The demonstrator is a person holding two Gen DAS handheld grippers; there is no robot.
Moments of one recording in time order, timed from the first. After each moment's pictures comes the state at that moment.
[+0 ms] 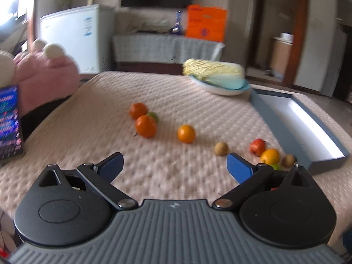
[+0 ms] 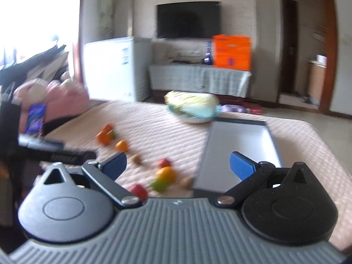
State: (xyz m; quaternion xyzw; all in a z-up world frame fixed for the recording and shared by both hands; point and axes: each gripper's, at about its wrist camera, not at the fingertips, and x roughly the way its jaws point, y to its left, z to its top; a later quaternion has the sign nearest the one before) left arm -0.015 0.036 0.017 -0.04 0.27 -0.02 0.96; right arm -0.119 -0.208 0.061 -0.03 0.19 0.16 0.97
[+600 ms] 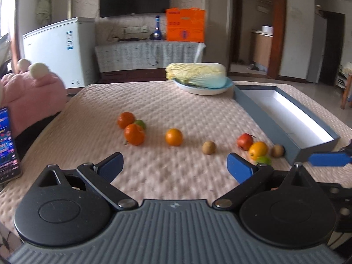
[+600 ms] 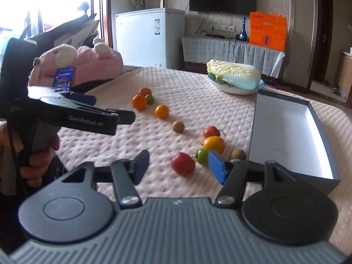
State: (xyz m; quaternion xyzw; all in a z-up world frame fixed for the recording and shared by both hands) left arm -0.022 0.028 0.022 0.01 0.26 -0.05 0.96; right arm -0.105 -0.179 0.030 -0.06 0.26 0.23 0.93
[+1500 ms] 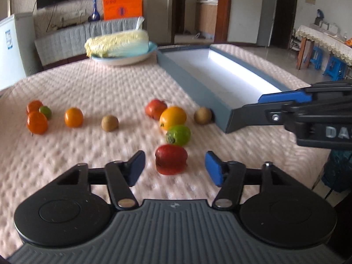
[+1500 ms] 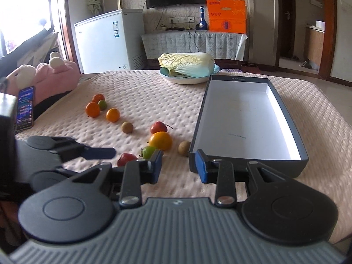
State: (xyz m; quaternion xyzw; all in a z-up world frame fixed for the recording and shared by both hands) left arm 0.006 -0.072 -0.024 0.05 0.33 -0.19 0.92; right arm -0.084 -0.229 0.030 0.00 0.29 0.14 0.95
